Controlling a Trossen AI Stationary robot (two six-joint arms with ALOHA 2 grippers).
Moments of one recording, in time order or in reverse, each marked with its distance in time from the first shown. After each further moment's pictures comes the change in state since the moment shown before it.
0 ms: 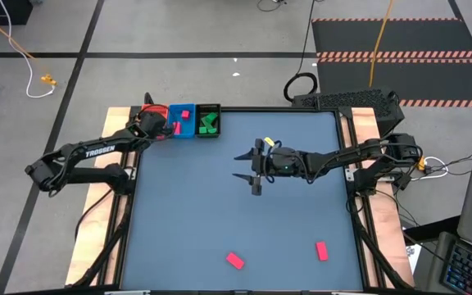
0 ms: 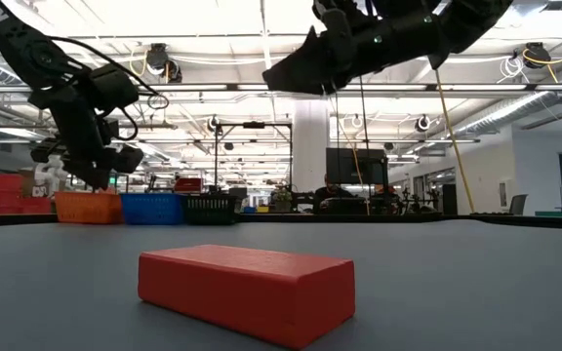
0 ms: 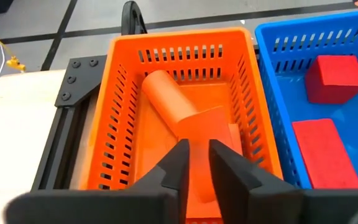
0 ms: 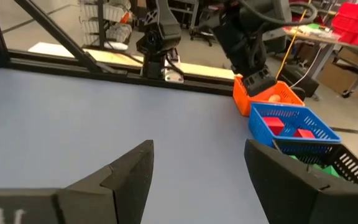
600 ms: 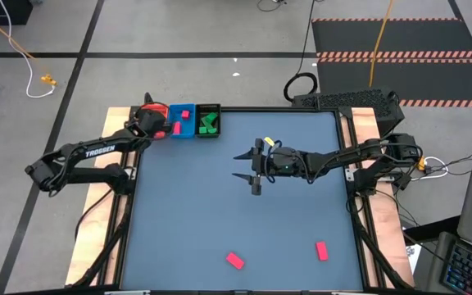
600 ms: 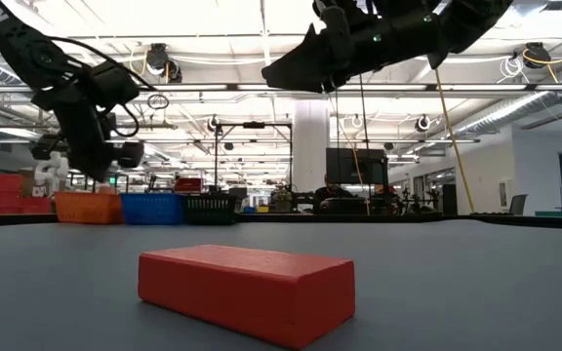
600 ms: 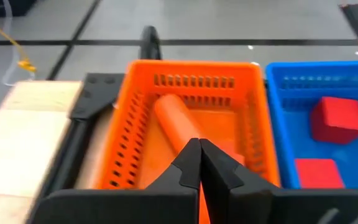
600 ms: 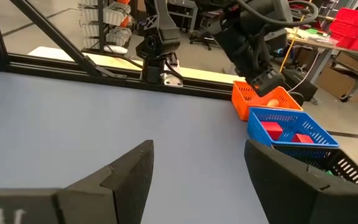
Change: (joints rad) left arm 0.001 0.000 0.000 0.065 -0.074 -0.052; right arm 0.000 0.000 0.000 0.018 0.000 -0.007
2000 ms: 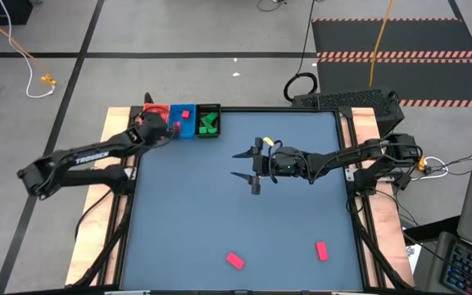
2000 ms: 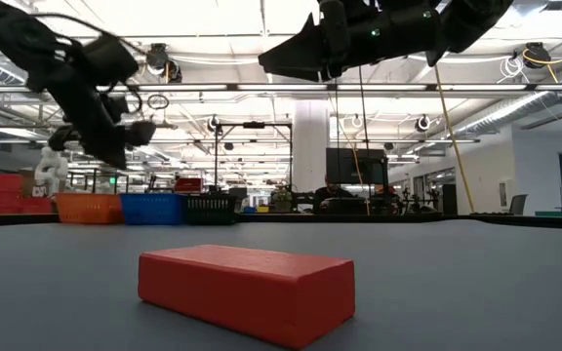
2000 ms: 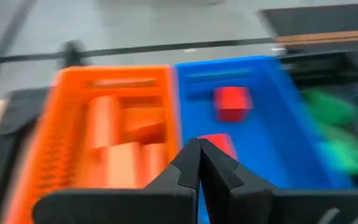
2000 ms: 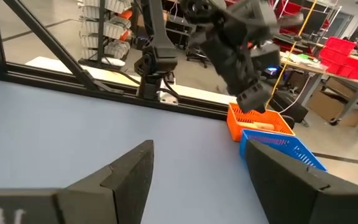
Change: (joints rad) left arm -0.162 -0.122 0.018 -0.048 0.090 0.019; right arm 0.008 0.000 0.000 0.073 0.000 -0.068
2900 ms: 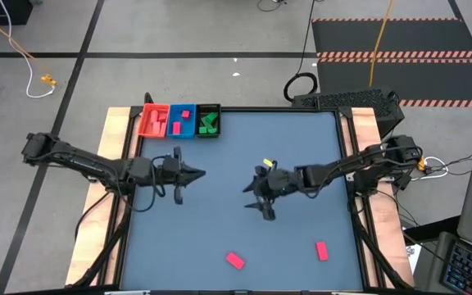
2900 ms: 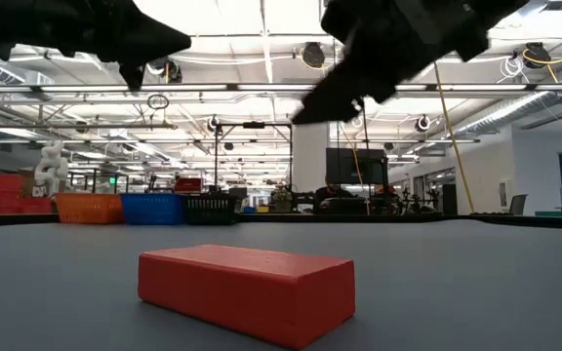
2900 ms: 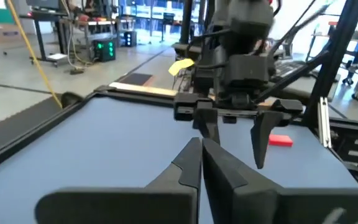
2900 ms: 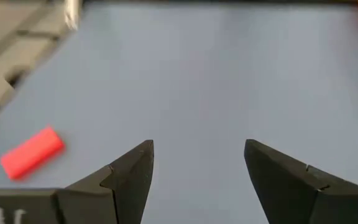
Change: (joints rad) left arm -0.846 -0.058 -0.092 0.725 0.294 0.407; right arm 0.151 0.001 0.001 -0.394 -0.138 0.276
